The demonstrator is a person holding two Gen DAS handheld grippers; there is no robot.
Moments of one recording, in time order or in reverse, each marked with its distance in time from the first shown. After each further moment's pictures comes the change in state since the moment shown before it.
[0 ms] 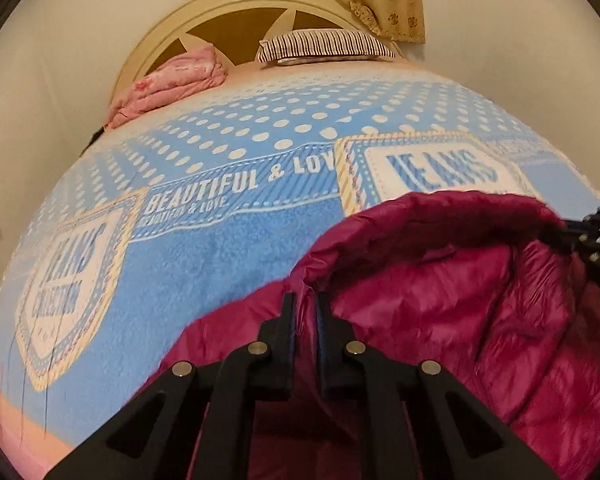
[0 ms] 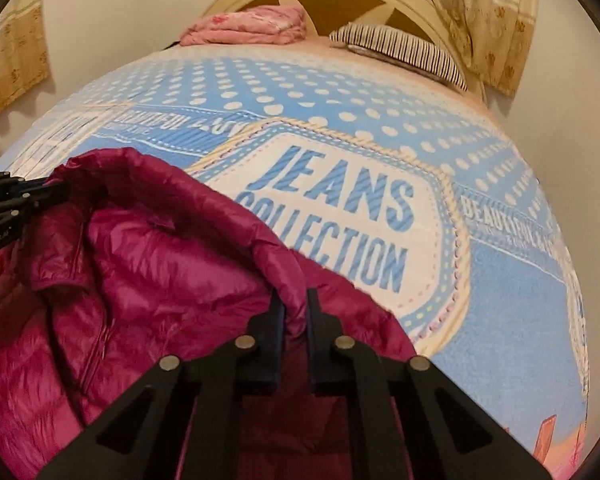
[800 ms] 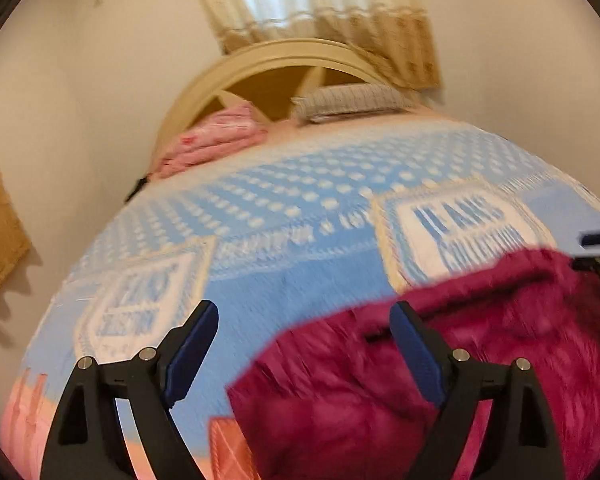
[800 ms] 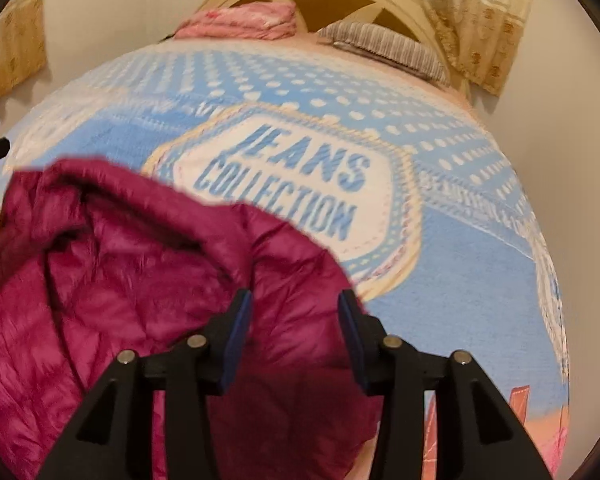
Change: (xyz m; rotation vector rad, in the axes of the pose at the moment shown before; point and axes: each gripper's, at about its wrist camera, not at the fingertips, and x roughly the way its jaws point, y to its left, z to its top) left arm -0.079 0.024 0.001 -0.022 -0.206 0.155; right arm -0.029 -0.033 -0.025 0.012 0.014 -0.048
